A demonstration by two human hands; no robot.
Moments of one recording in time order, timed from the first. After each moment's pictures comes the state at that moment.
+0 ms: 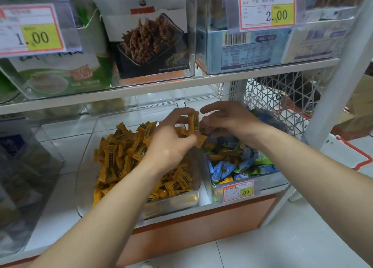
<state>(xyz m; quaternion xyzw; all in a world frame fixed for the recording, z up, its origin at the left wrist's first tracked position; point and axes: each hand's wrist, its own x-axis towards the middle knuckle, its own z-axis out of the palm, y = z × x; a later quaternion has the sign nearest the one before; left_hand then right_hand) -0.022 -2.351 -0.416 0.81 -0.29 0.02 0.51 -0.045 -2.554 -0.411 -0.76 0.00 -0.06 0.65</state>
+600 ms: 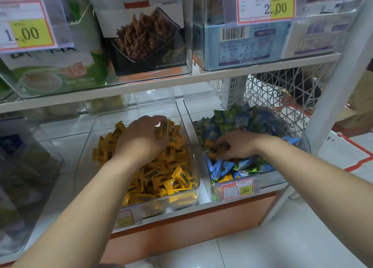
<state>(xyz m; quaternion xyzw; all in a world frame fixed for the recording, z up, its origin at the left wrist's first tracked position) 0.012 -2.309 -0.419 0.94 -0.23 0.06 0.25 -0.041 -2.587 -0.456 -0.97 -0.04 0.18 0.14</state>
